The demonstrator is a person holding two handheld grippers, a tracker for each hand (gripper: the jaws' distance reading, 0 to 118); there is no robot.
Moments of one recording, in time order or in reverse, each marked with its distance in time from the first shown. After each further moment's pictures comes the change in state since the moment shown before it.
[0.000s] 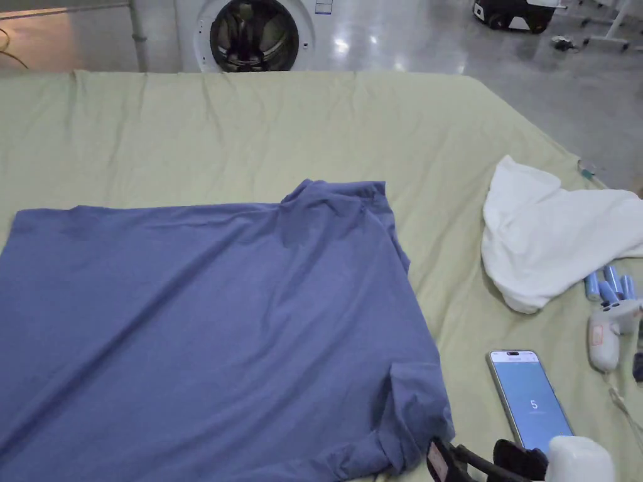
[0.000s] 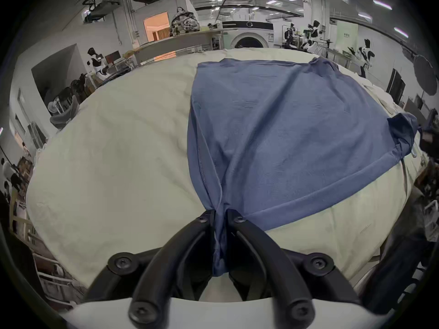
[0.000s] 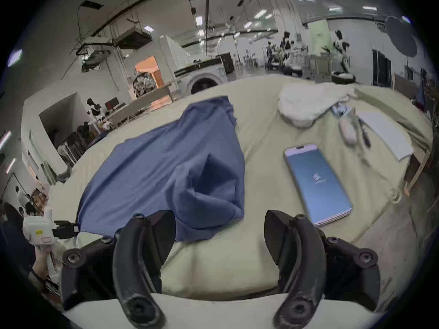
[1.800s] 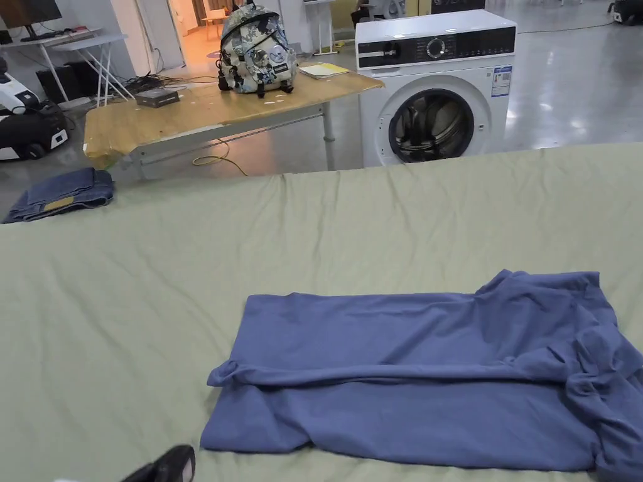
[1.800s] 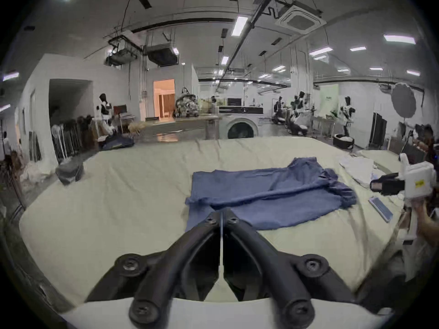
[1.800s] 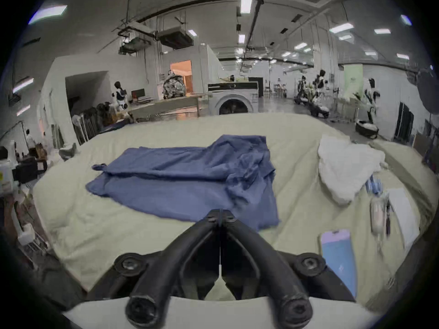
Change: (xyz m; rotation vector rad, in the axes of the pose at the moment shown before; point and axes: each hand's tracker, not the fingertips) left arm 0.000 0.062 0.082 0.530 -0.095 0.063; right arm -0.059 0.057 -0.033 0.131 0.078 0.260
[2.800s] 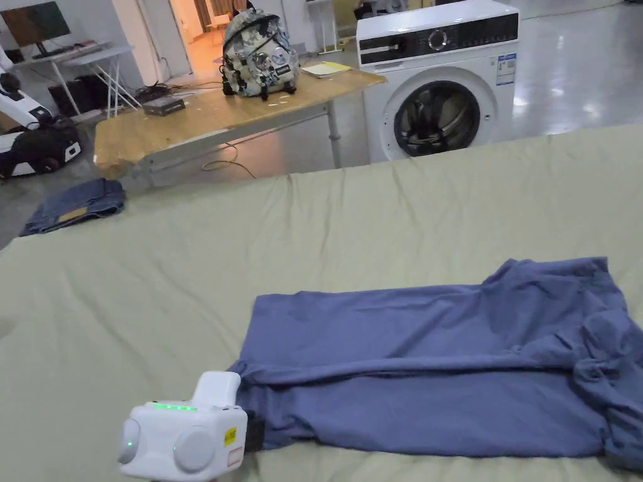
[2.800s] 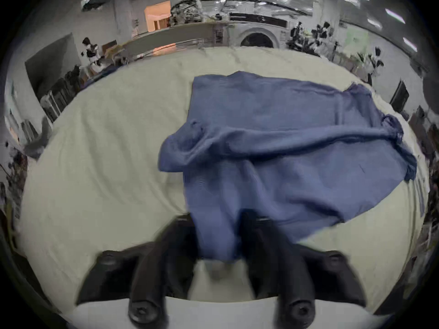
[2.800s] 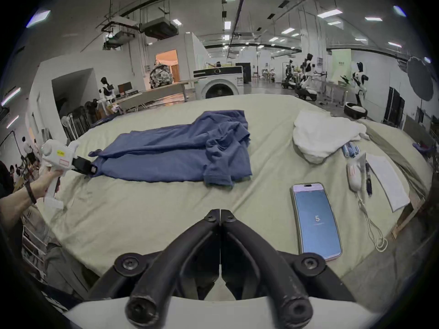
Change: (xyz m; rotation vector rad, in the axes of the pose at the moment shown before) left arm -0.031 -0.011 -0.230 -0.580 0.076 -0.068; right arm 0.042 -0.039 0.034 -0.077 -0.090 -0.056
